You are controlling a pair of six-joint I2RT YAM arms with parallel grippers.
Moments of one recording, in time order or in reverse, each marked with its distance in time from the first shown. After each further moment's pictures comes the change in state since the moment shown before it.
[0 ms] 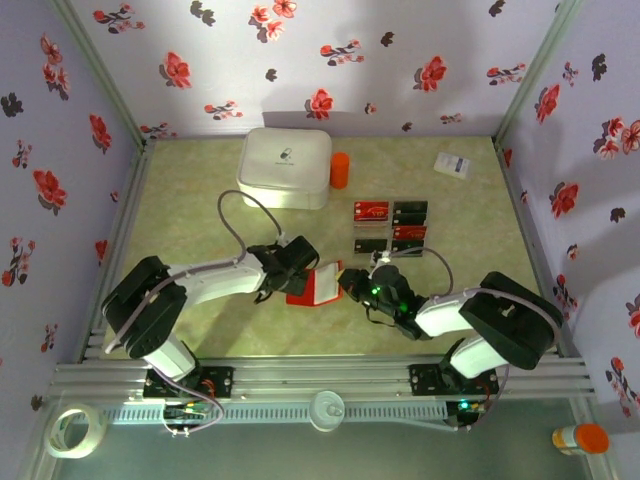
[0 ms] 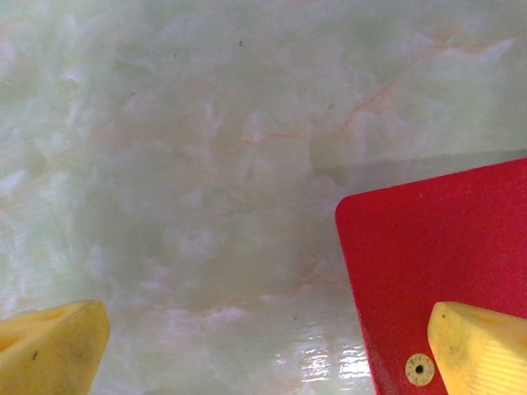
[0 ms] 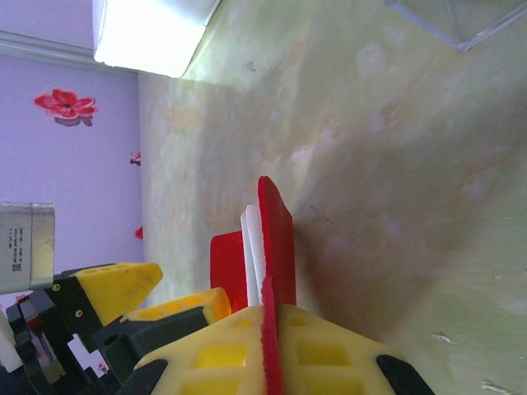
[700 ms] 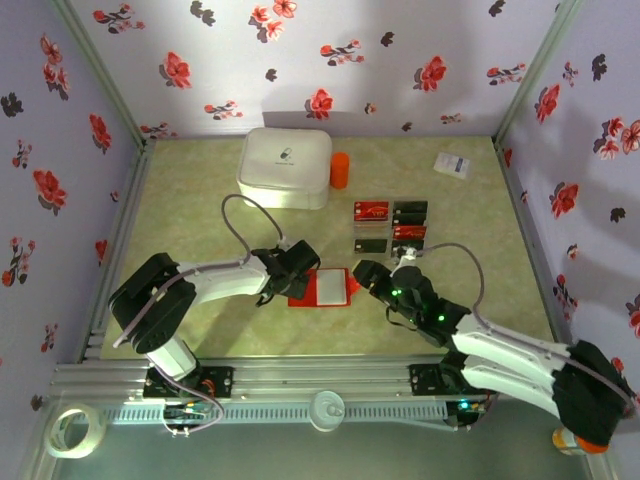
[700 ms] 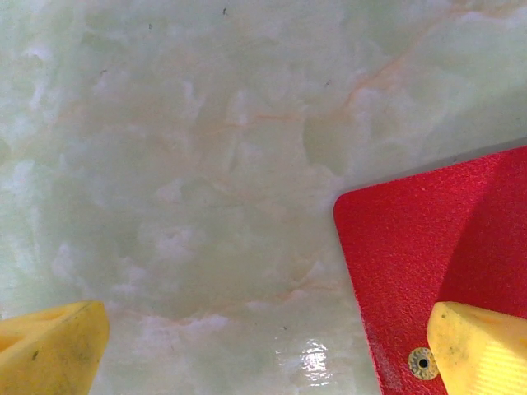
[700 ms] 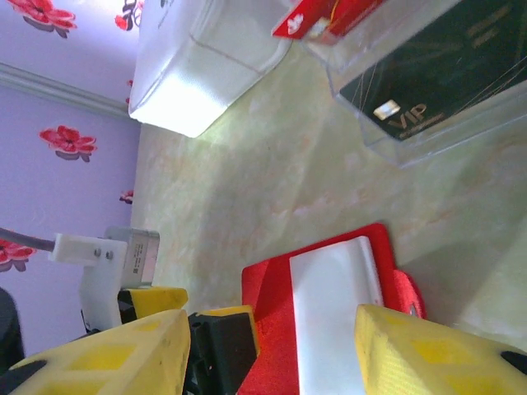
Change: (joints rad) left arm -0.006 0.035 -0.026 0.045 0.000 -0.014; right arm 0.003 -0.613 0.035 -0.655 0.180 -0.145
